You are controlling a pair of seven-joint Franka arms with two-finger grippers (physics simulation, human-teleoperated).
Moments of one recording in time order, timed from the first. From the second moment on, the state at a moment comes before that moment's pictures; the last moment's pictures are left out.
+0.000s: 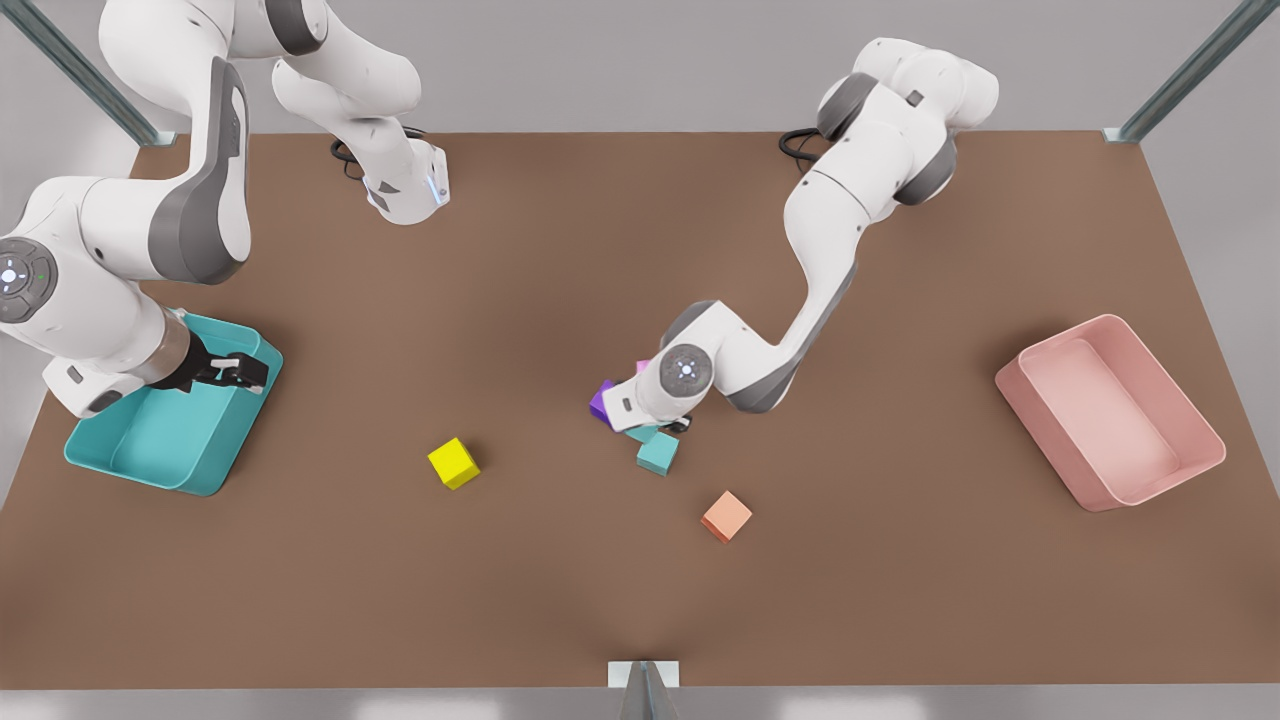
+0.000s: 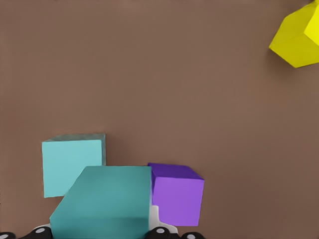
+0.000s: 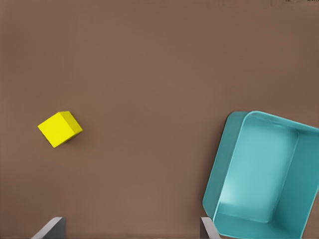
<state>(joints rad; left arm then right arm) -0.47 0.91 -0.34 -1.13 0.06 2.02 -0.30 0.02 0.28 -0.01 -1.32 -0.09 1.51 -0.02</state>
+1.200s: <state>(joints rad) -0.20 0.37 -0.29 -1.32 0.14 1.52 -0.69 0.02 0.31 -0.01 -1.29 -0.09 1.51 -0.10</state>
